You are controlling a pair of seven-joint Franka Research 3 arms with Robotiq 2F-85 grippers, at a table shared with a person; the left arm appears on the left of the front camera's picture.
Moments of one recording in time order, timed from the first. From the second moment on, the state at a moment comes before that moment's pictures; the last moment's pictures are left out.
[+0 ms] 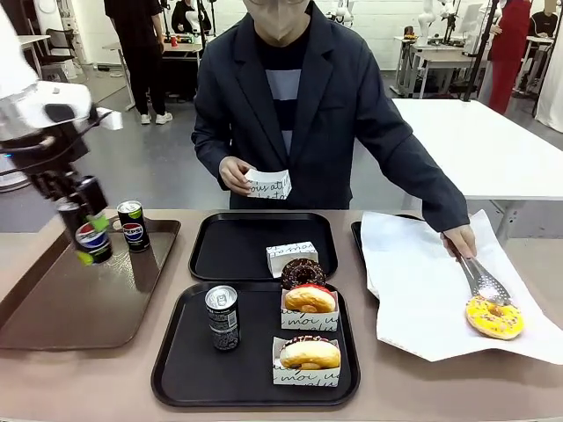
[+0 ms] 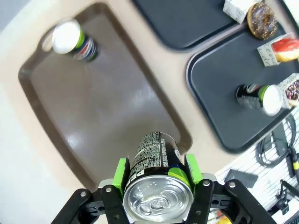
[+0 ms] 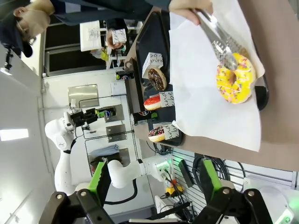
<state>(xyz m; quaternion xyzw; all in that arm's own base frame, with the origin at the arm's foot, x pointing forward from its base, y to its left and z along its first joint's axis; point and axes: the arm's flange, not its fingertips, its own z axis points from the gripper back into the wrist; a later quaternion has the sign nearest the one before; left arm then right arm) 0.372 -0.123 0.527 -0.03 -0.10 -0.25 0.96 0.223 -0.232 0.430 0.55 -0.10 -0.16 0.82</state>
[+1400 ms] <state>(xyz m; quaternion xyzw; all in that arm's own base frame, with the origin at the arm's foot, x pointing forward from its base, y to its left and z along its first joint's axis) 0.491 -0.249 0.428 -0.05 -0.15 -0.25 0.96 0.223 -0.232 0.430 0.55 -0.10 -0.16 0.82</state>
